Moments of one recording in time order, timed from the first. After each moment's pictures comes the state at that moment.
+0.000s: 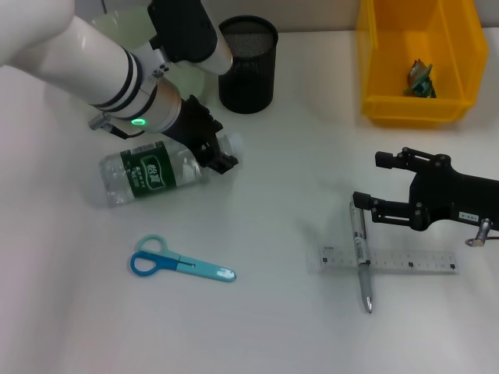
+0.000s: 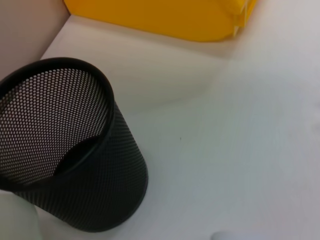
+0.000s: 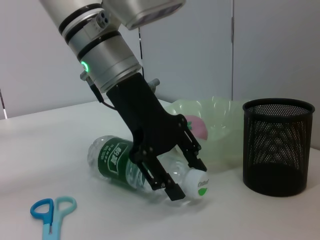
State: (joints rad) left arm -0.94 -2.08 1.37 0.61 2.43 0.97 -1.94; right arm 0.40 2.08 -0.76 -0.56 -1.86 -1.40 1.03
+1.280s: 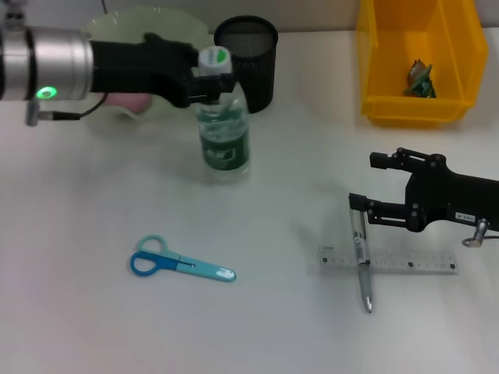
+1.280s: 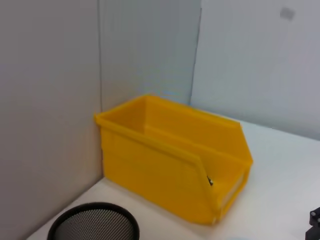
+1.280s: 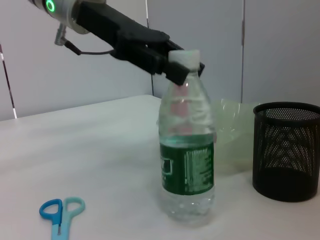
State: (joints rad) left arm -0.62 -2.06 1.05 0.99 1.97 1.30 -1.77; right arm 0.41 2.08 -0.77 -0.56 -1.86 -1.41 1.02
